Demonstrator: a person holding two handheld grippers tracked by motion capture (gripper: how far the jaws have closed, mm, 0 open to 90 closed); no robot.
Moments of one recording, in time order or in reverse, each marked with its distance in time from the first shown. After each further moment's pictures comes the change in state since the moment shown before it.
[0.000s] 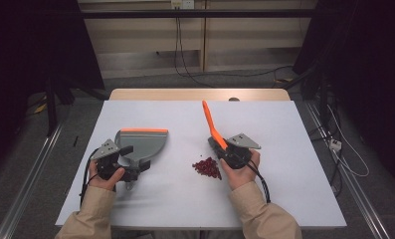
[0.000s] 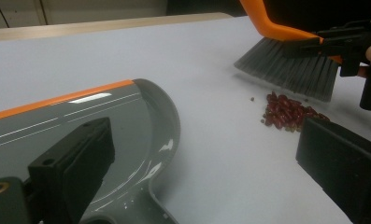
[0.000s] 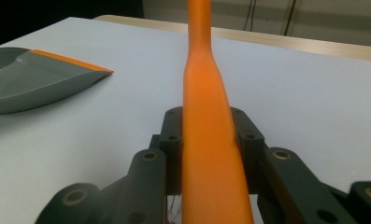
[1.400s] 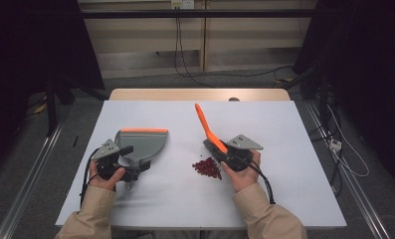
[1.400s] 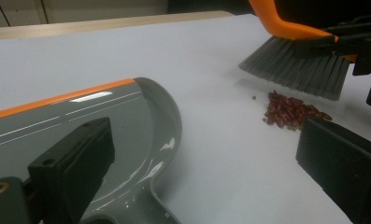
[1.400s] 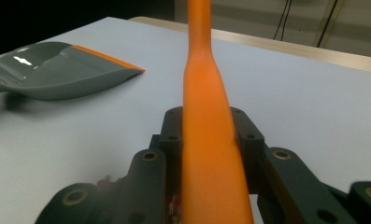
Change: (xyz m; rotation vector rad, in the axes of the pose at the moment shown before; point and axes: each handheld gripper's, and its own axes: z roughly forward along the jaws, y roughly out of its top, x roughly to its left) left arm 0.000 0.000 0.000 0.003 0.004 0.002; right arm -0.001 0.001 -0.007 -0.024 0.136 -0.054
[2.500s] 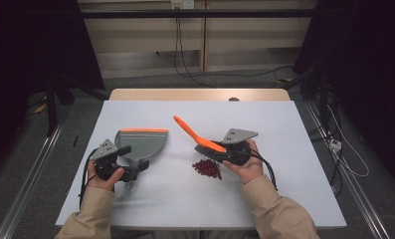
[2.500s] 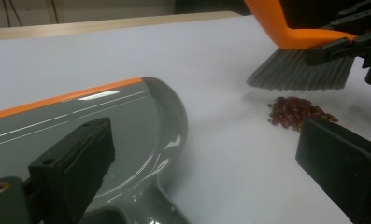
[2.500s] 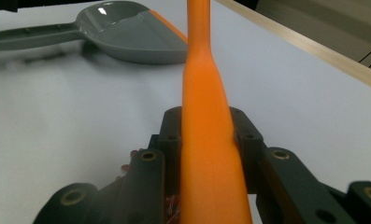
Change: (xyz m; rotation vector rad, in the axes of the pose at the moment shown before) left arm 0.000 0.001 -0.005 0.003 0.040 -0.009; right arm -0.014 0.020 0.009 0.096 0.296 -0.266
